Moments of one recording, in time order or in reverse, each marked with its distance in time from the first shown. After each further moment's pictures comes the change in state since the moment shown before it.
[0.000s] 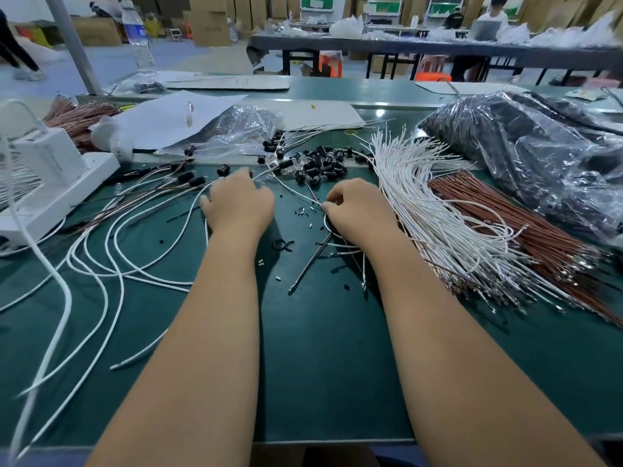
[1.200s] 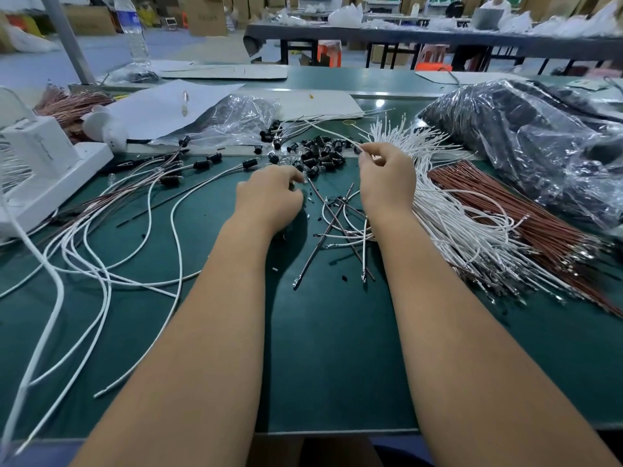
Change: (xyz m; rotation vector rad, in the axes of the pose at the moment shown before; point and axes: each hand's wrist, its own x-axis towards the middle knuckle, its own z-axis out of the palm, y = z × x) left_hand -0.011 0.021 0.010 -0.114 -0.162 0.340; right_hand 0.006 0.008 -0.013 0.604 0.393 0.245
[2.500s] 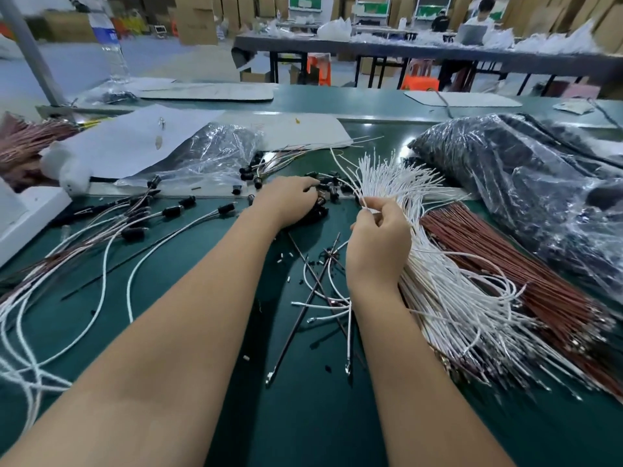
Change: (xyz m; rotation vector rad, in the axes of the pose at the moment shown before) left_hand 0.130 0.009 0.040 0.070 -0.236 0.092; right_hand 0.005 -0.001 0.016 0.112 0.177 0.208
